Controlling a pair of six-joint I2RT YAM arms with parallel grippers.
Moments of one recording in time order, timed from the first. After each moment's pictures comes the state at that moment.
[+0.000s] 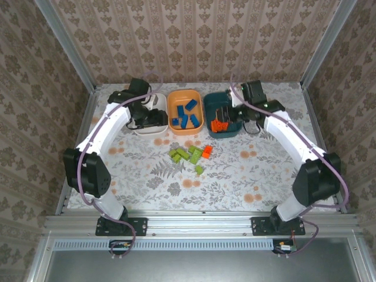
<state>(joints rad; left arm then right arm) -0.36 1.68 1.59 -1.07 0.24 -0.28 0.28 1.62 1.47 -0.65 -0.37 0.24</state>
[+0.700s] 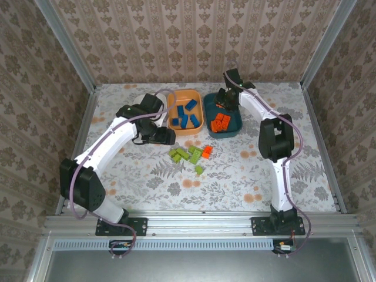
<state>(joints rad) -0.51 1.54 1.38 -1.08 0.18 -0.28 0.24 2.32 2.06 -0.73 -0.11 0.74</state>
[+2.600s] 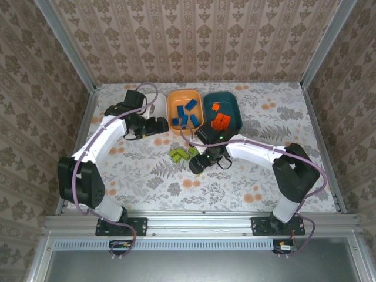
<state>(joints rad) -0.31 1.56 1.32 -0.88 0.34 -0.37 0.73 1.72 1.17 -0.67 -0.20 0.13</state>
